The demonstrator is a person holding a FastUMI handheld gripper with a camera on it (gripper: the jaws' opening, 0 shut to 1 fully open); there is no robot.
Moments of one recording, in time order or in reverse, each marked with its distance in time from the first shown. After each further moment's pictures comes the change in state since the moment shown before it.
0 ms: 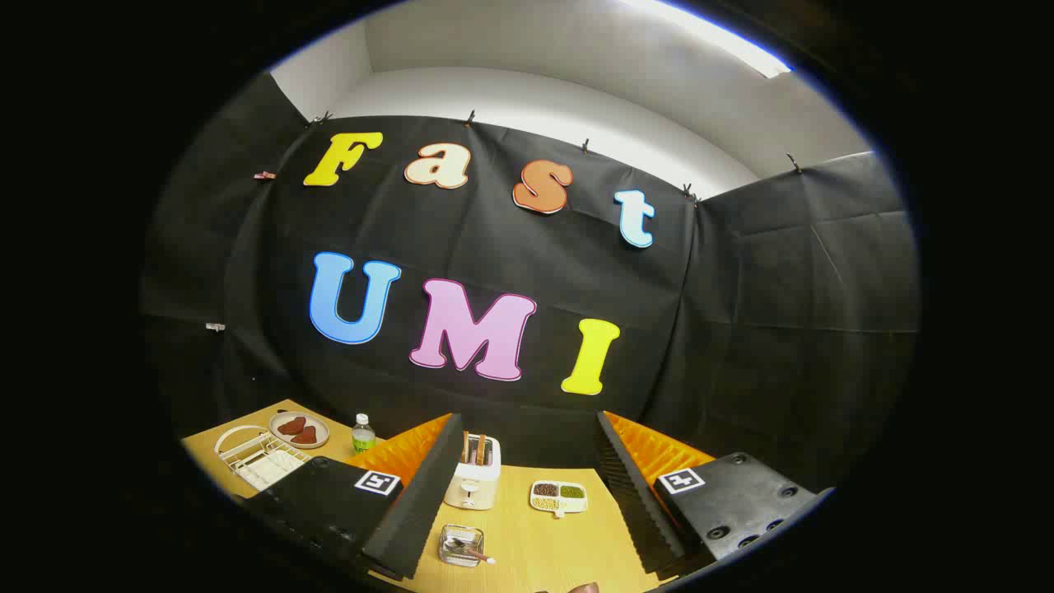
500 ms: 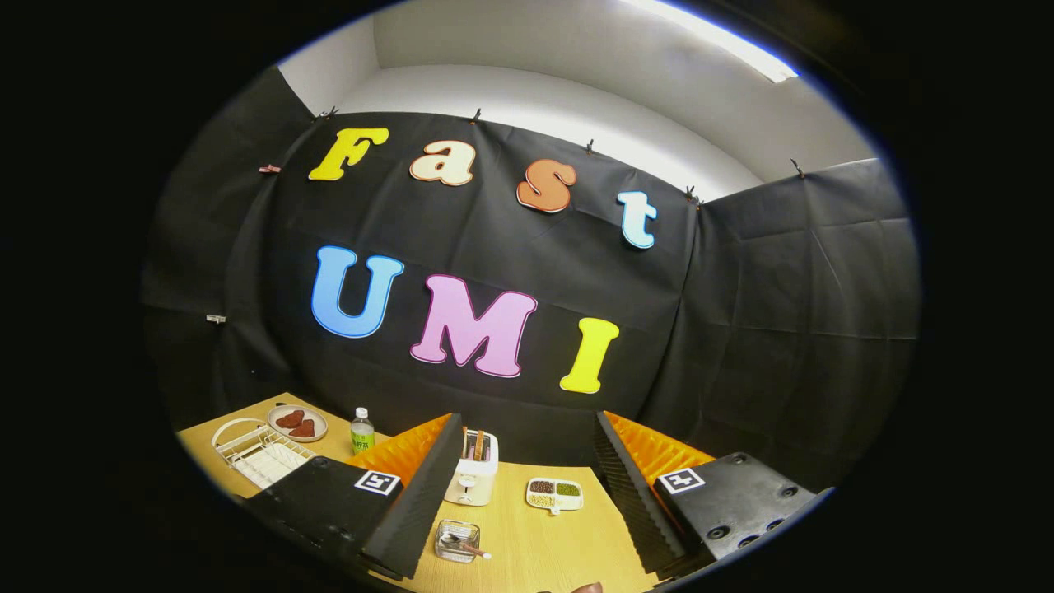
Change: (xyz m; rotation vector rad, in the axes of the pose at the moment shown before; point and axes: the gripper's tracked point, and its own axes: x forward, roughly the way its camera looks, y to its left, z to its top) arm -0.008 0.000 0.002 -0.021 0.005 -0.002
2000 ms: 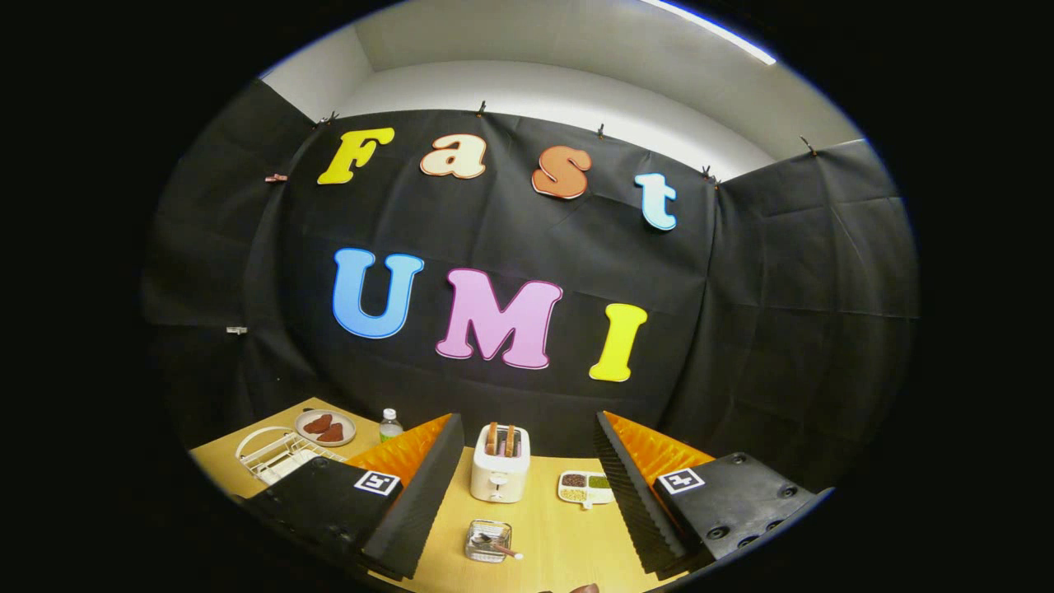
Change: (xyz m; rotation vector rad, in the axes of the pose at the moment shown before) arm 0.023 0.044 -0.010 0.064 0.073 0.127
